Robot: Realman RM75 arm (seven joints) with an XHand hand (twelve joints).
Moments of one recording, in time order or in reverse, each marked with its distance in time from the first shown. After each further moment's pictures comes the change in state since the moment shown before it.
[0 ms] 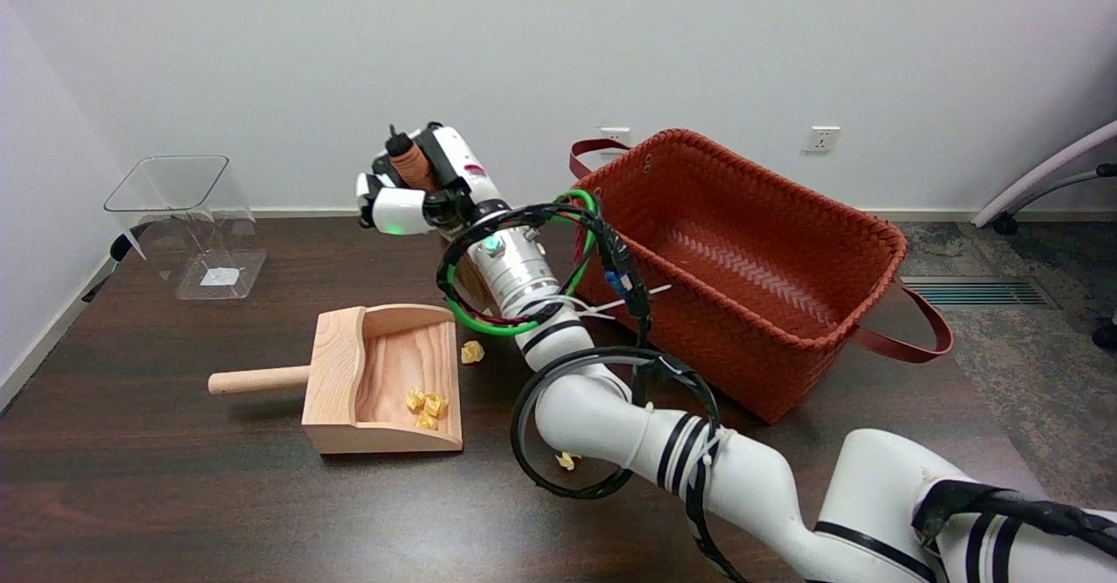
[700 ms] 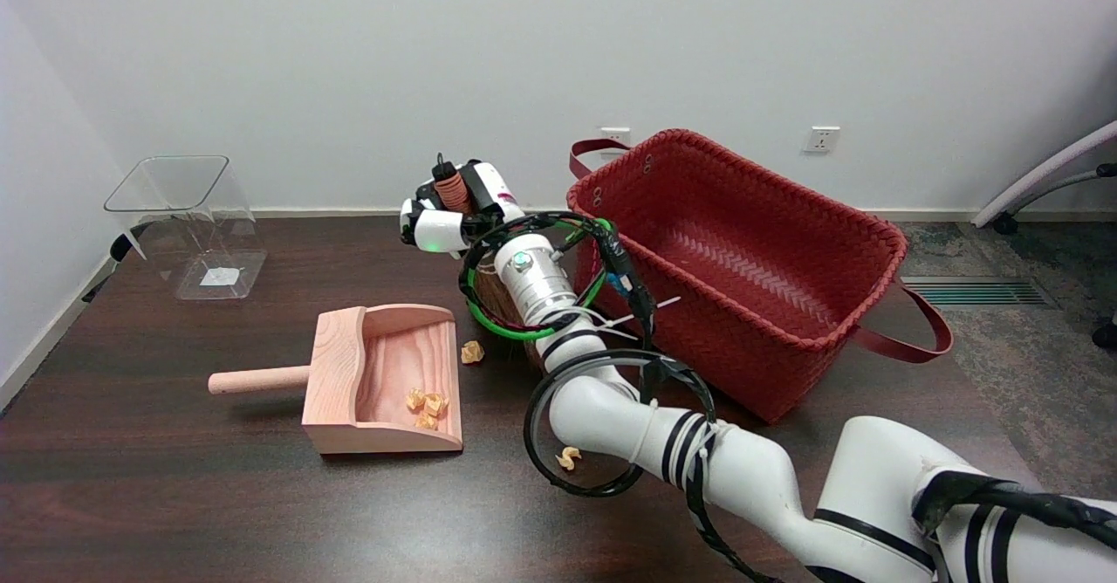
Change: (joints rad) arm 0.030 0.013 -0.028 0.169 0.104 0.017 0.132
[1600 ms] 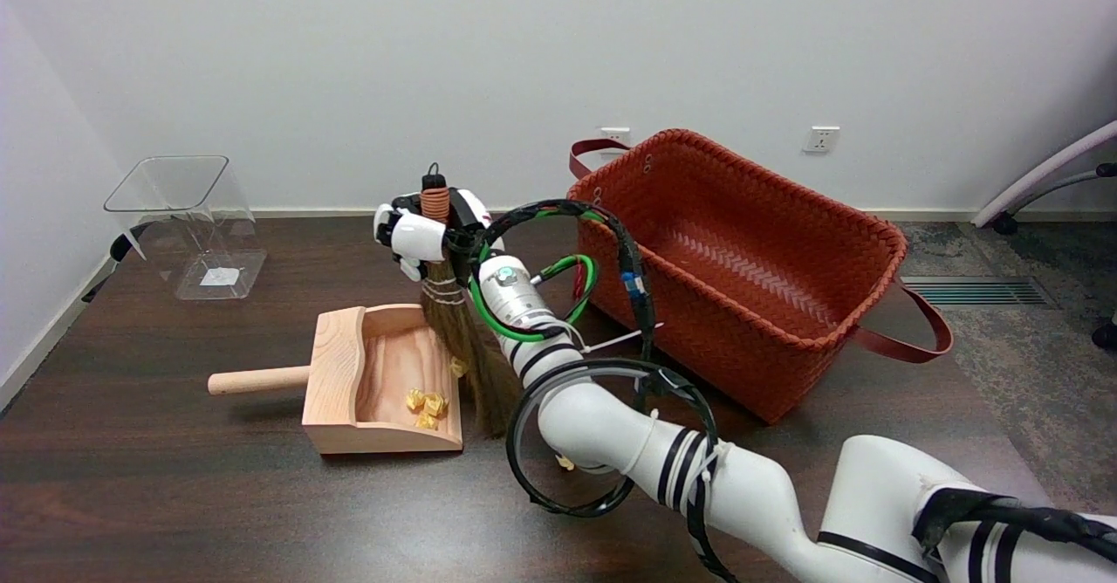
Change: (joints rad) arm -0.047 -0.011 -0.031 -0.158 0.308 -0.088 0.049
